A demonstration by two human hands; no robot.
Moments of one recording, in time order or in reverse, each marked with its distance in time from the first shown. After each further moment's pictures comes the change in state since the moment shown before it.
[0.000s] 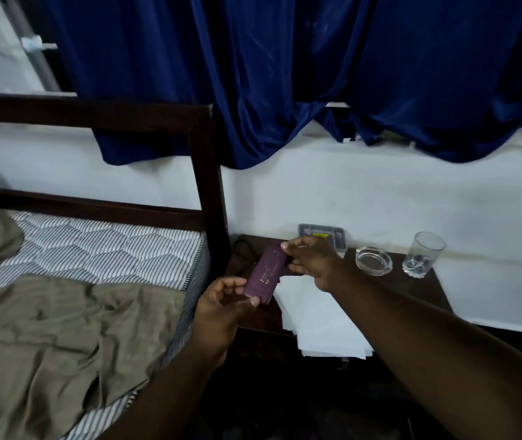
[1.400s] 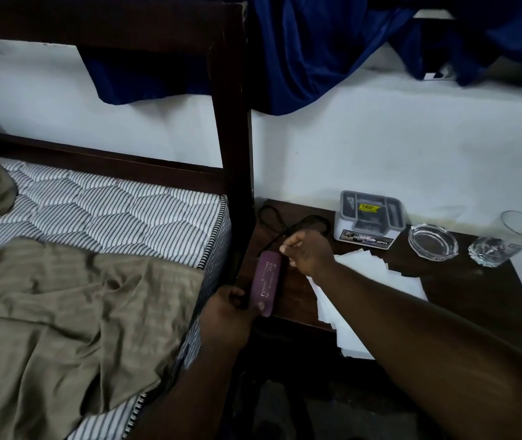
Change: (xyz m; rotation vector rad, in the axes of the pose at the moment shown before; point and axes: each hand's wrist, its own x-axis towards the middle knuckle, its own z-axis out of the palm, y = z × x) left_hand 0.046 -0.080 -0.052 0.710 0.276 -0.241; right_hand 0.106 0.098 0.066 -0.575 0.047 -0.041
